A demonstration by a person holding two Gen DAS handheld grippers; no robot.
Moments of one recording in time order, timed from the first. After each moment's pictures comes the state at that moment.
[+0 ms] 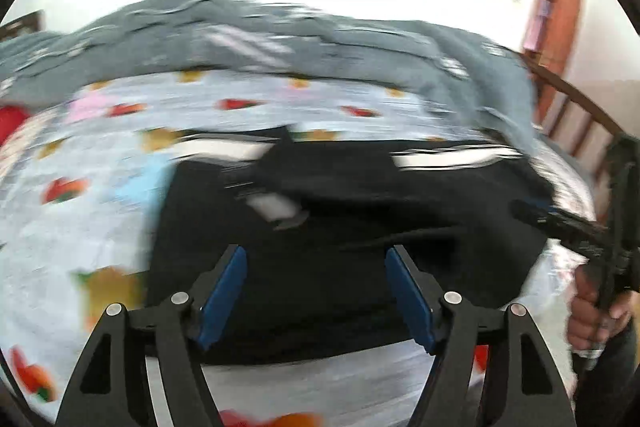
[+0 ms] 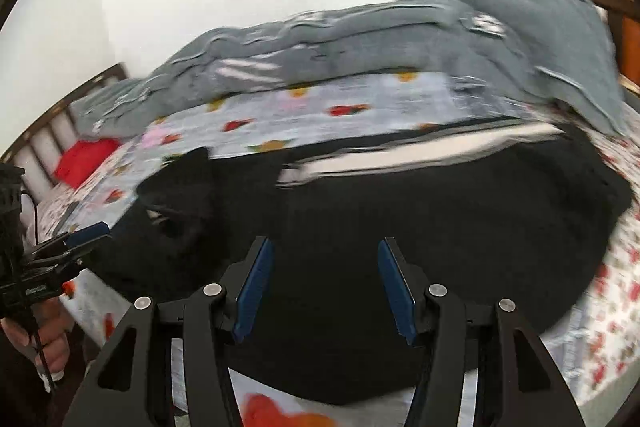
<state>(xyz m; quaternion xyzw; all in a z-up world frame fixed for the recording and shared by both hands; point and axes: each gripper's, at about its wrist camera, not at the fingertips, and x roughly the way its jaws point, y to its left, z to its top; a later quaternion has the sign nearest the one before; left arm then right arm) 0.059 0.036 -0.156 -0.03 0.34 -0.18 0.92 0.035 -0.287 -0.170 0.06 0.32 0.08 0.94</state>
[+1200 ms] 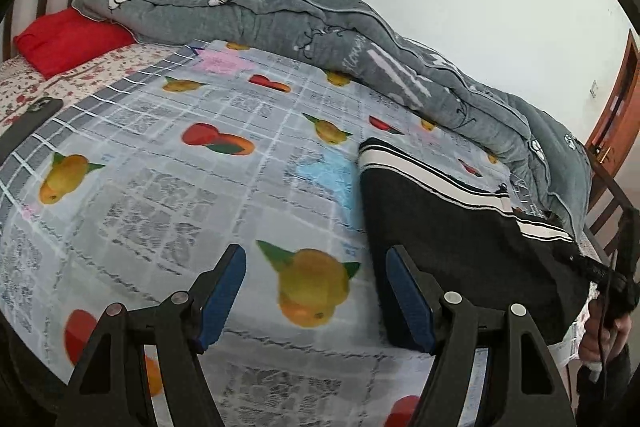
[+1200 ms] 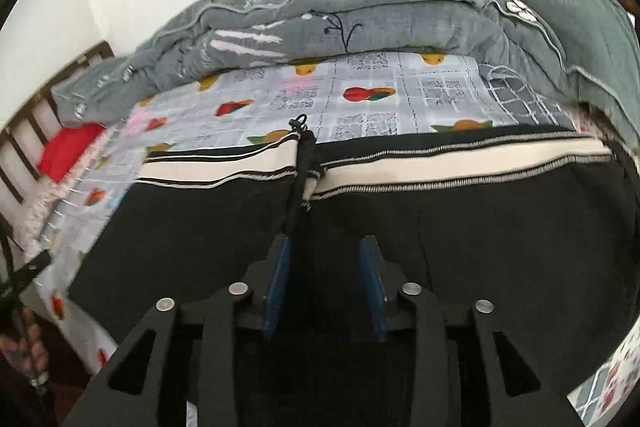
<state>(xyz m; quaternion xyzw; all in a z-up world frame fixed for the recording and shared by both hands) 0.065 0.187 -0.182 -0.16 0.33 -0.08 0.92 0.089 -0.280 -0.176 0.08 0.37 0.07 0.92</state>
